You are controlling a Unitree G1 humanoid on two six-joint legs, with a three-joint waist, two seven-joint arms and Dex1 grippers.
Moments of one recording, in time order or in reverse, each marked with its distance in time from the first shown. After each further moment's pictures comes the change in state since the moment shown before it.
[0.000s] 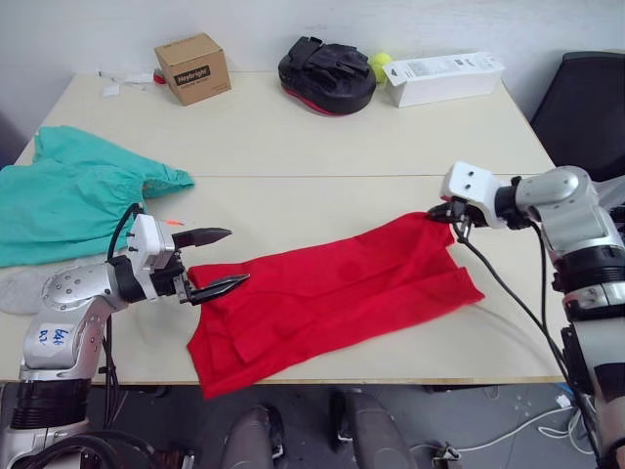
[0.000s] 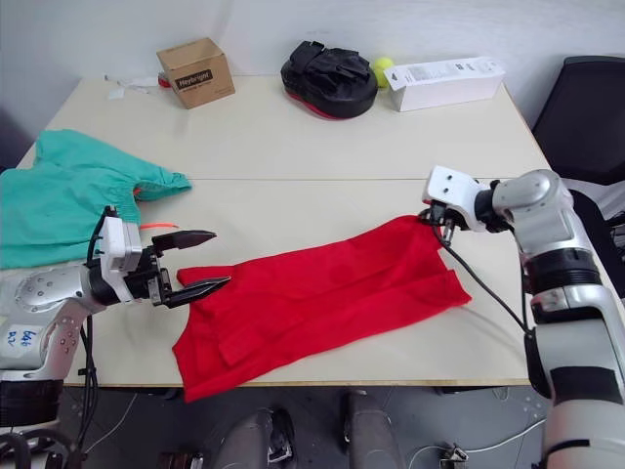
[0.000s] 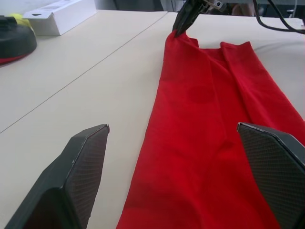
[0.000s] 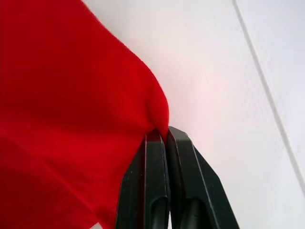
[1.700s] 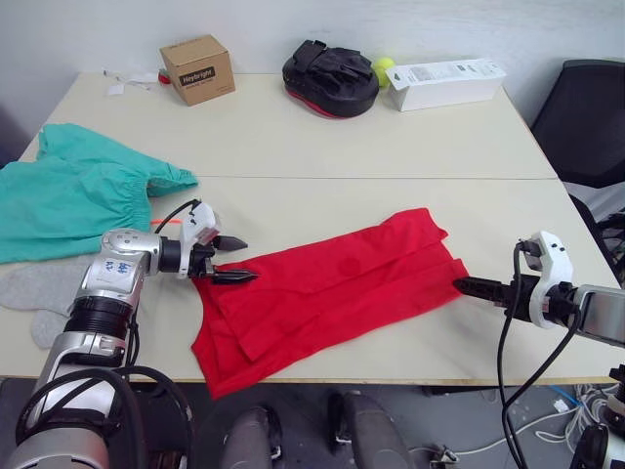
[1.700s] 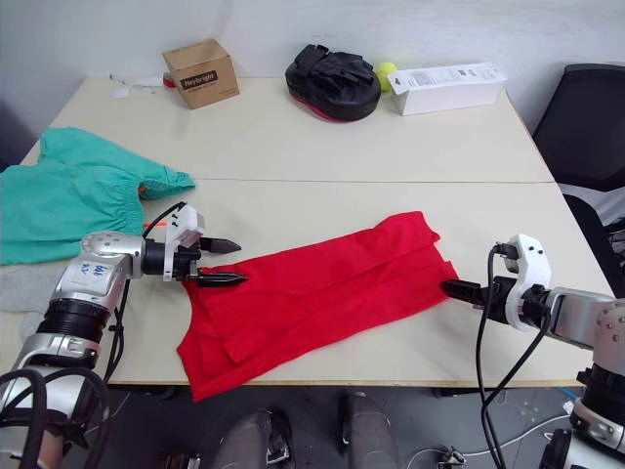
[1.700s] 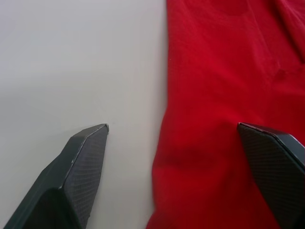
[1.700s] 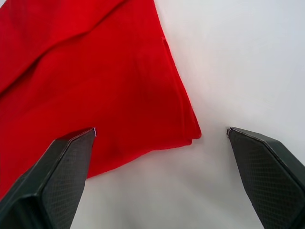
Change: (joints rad) left arm -0.461 -0.015 -0.314 0.621 0.288 0.084 -0.213; right arm 0.679 0.024 -0.787 -0.984 1.047 1.677 -0.877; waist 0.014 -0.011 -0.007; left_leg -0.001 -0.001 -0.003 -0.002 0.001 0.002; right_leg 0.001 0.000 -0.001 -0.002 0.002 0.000
